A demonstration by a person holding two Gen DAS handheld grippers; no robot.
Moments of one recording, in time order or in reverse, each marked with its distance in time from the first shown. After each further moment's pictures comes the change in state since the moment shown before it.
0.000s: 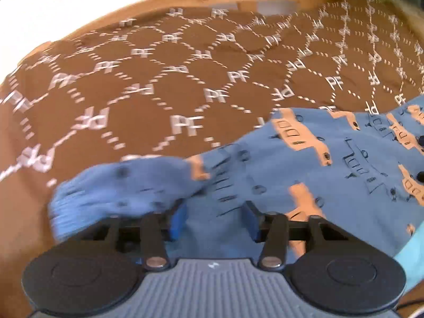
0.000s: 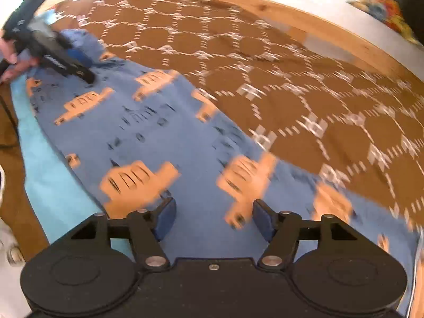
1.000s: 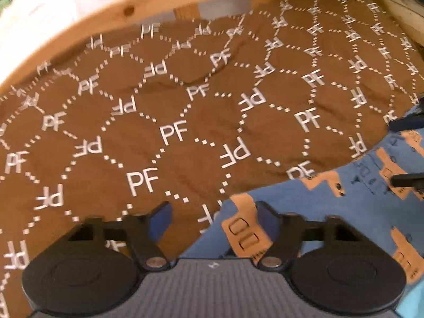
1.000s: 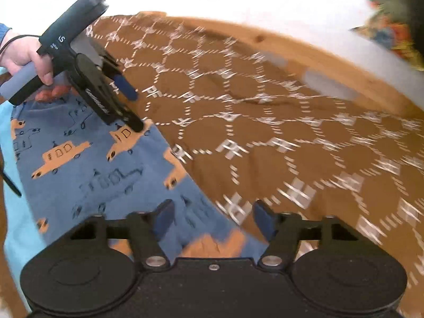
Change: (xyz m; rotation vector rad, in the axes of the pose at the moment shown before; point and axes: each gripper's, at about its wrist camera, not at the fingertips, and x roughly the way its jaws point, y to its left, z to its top) left arm 0.064 -0.050 0.112 0.159 0.077 -0.118; right arm 0.035 -0.038 0.071 -0.065 -0.076 0.085
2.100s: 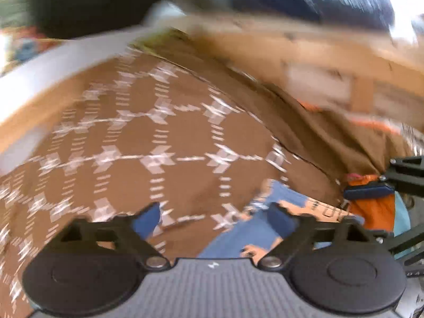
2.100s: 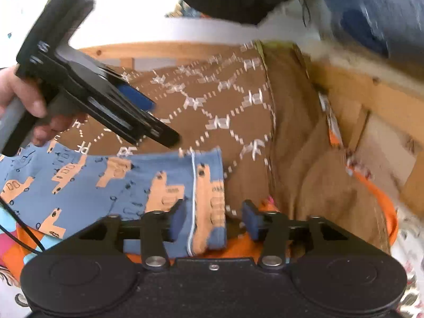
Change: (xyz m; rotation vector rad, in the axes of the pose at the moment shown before) left arm -0.007 -0.287 0.104 0.270 -0.347 -0.306; right arm -0.181 -0.074 -0.162 0.383 -0.091 -0.475
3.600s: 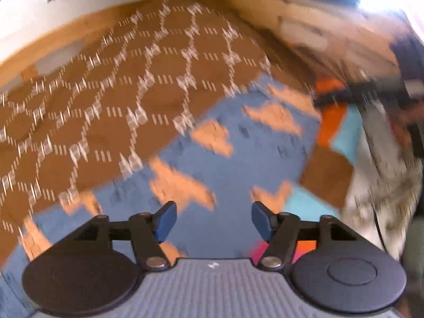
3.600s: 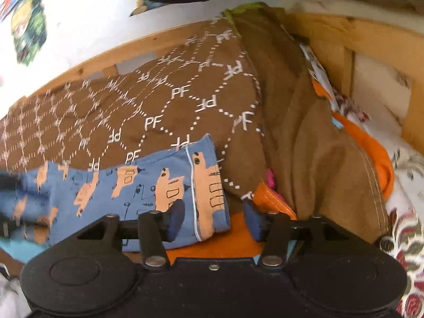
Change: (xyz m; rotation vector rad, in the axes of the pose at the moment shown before) left arm -0.093 0.037 -0.090 -0.071 0.200 -0.076; right arm -0.009 -0.023 0.011 0.273 0.165 0.076
